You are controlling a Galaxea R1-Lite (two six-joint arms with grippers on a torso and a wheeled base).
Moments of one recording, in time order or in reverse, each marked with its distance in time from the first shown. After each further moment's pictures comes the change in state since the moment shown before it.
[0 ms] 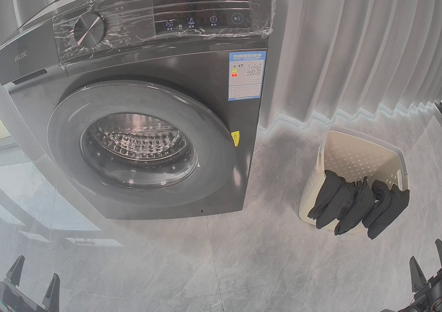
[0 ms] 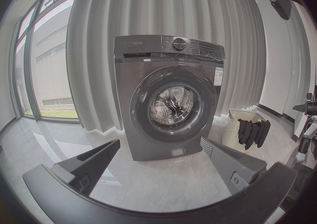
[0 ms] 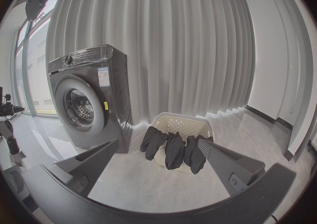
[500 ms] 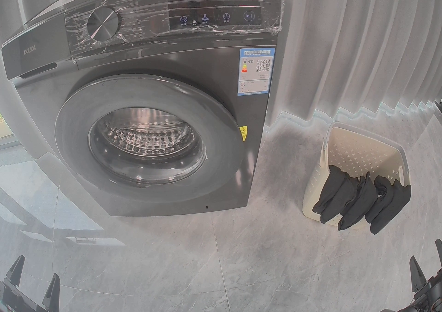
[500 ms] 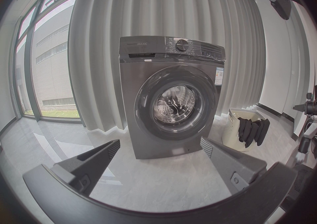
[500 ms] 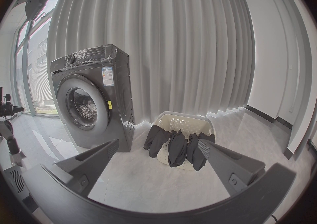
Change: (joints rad) left arm 0.000 0.000 0.000 0.000 0.000 0.001; right arm 0.000 0.000 0.000 0.000 0.000 0.000
